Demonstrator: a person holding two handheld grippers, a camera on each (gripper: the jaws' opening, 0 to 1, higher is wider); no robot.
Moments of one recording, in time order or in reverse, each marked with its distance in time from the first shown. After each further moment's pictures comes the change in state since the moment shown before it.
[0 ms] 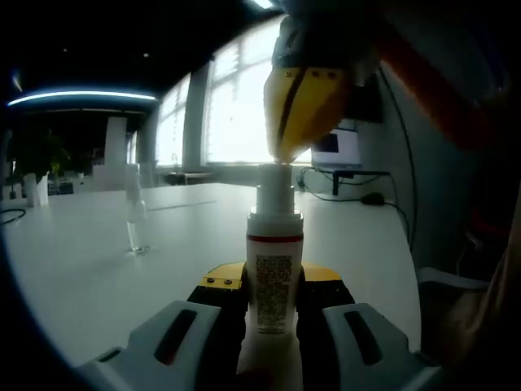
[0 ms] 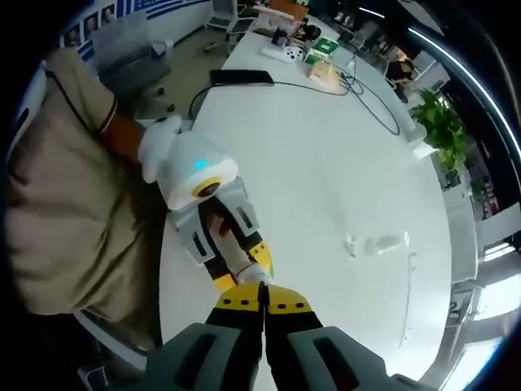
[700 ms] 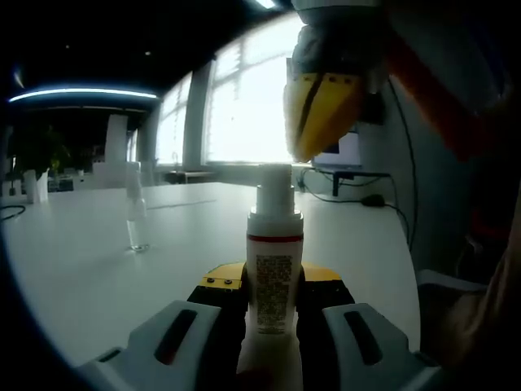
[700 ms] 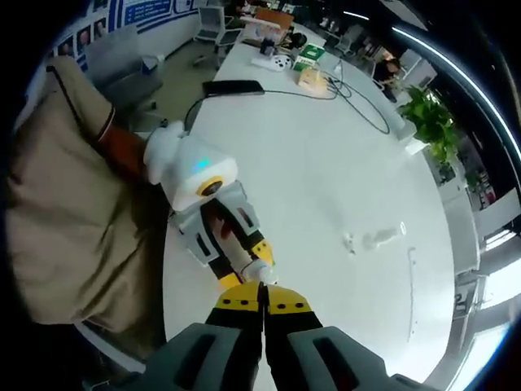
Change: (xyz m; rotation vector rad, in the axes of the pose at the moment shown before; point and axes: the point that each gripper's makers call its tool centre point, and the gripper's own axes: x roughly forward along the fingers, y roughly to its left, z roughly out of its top) left arm 0.001 0.003 -0.001 -0.017 0.000 0.002; right arm -0.010 0.003 -0.004 0.048 -0.051 -0.024
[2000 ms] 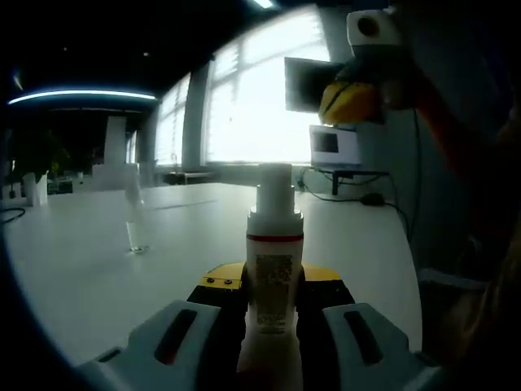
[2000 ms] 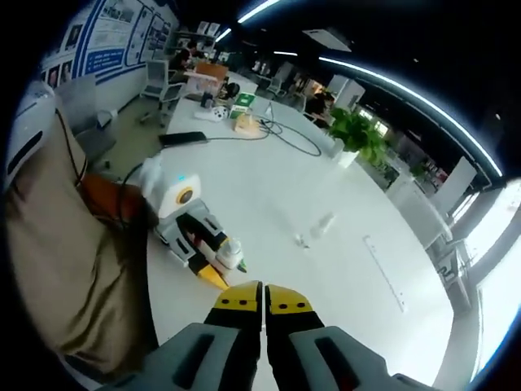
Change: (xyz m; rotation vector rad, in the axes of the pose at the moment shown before) left arm 0.002 -0.001 0.000 0.016 0.001 -0.003; right arm -0.057 -0.021 -0.045 0.242 -0.293 -0.279
